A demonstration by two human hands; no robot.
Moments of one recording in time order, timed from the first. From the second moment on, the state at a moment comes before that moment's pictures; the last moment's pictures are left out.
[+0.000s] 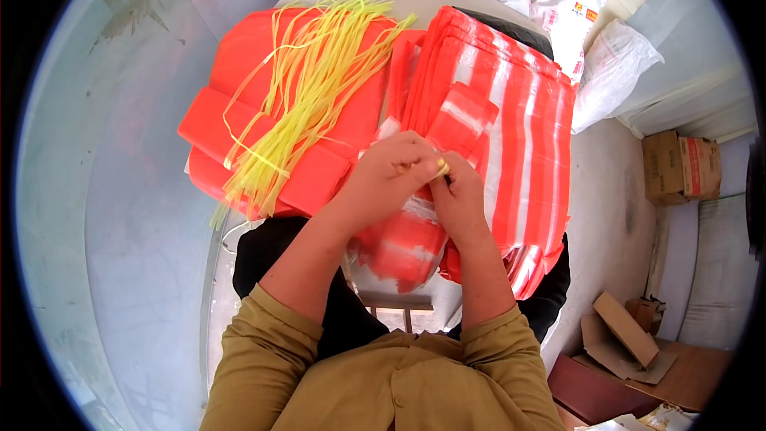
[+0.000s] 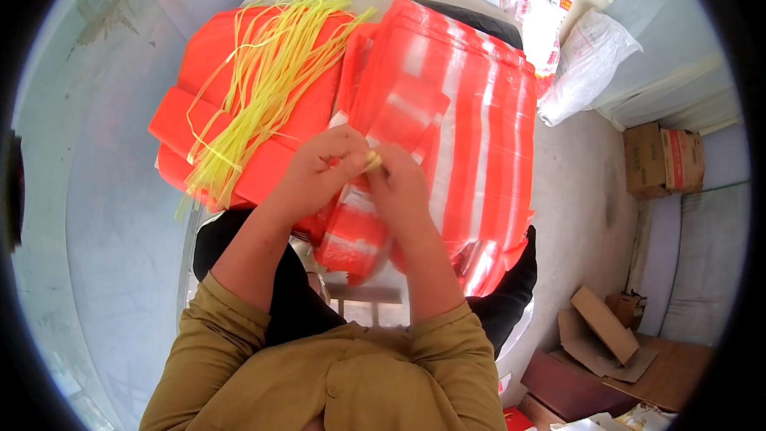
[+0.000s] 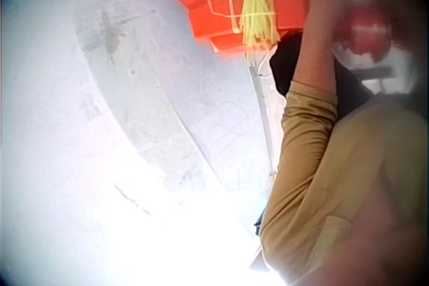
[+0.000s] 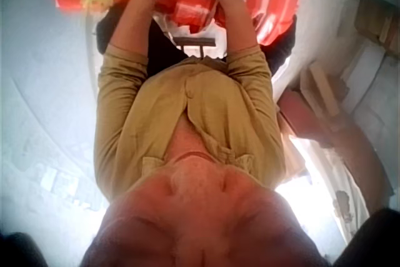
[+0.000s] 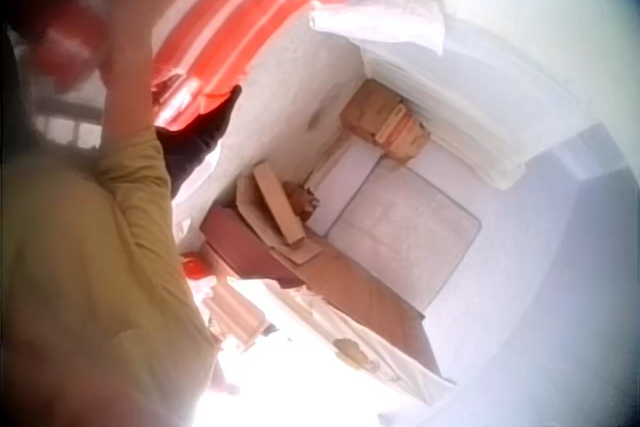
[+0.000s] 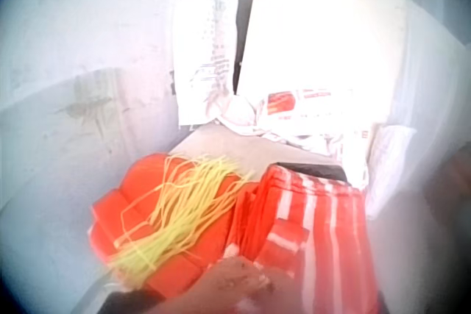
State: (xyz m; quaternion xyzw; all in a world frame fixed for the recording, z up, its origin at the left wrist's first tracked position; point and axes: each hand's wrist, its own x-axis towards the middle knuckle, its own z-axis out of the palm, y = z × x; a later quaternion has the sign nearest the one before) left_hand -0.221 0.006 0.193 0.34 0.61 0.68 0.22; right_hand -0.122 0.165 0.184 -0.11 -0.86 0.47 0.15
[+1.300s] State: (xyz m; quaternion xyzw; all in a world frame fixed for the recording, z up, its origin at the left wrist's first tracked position) left_hand -0.219 0.011 0.187 0.33 0.74 0.55 0.17; right_hand -0.119 0.167 0.175 -0.07 -0.88 0.40 0.25
